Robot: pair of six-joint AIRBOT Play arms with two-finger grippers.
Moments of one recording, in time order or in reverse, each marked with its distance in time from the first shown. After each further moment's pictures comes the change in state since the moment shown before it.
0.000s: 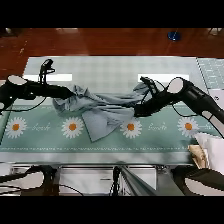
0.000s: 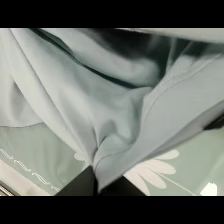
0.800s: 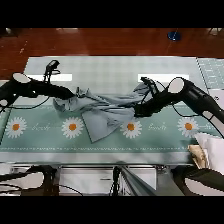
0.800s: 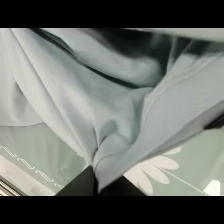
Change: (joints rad) left arm -0.025 -0.013 0.071 0.055 -0.039 0.020; right arm 0.000 0.014 0.002 -0.002 0.015 0.018
